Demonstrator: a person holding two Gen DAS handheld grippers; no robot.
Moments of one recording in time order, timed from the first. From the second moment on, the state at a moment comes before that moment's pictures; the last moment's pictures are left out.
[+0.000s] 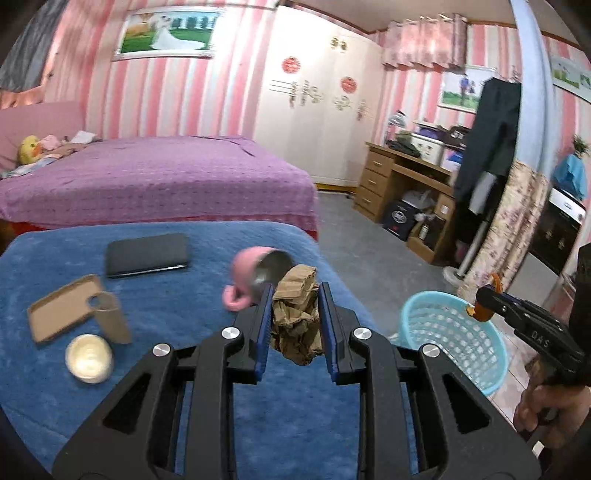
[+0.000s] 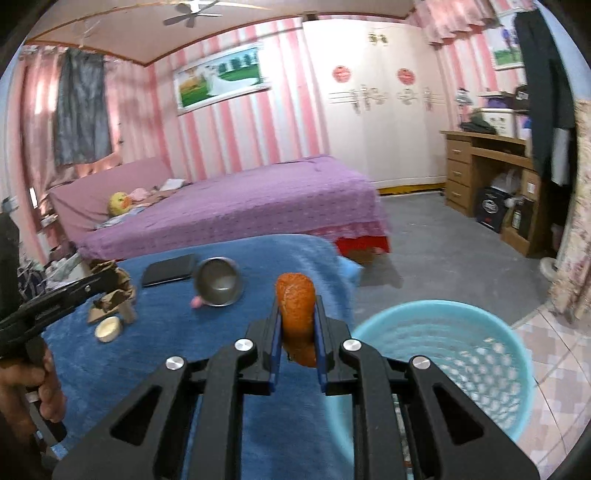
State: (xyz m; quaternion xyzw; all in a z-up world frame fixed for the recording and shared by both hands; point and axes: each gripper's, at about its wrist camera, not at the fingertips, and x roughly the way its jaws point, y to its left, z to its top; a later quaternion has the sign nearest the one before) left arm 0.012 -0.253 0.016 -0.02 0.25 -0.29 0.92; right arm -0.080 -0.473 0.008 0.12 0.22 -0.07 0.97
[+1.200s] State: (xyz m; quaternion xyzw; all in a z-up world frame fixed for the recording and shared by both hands) left arm -0.027 -0.427 -0.002 0.04 0.26 -0.39 0.88; right arm -0.114 -0.581 -0.016 0.17 0.22 -0.19 0.94
